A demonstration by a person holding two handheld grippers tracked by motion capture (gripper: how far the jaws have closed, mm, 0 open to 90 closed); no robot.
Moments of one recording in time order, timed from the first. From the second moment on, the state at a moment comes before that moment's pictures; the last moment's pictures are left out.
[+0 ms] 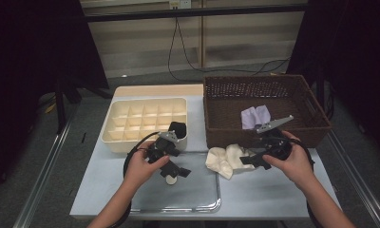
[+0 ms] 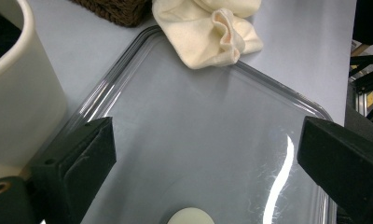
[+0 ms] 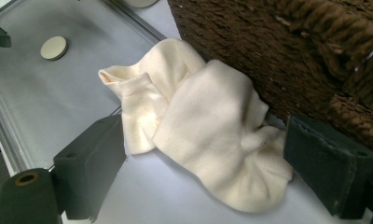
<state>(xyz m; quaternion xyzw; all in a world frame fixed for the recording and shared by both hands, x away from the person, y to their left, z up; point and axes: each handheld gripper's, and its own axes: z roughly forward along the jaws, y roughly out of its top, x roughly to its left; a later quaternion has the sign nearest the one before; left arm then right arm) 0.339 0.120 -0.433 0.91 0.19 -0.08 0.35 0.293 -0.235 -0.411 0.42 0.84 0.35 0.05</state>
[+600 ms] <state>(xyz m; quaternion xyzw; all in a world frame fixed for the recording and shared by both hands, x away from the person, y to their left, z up) 0.339 0.120 -0.435 0.91 0.20 -0.08 0.36 0.284 -0.244 -0.434 0.44 0.82 0.36 0.06</state>
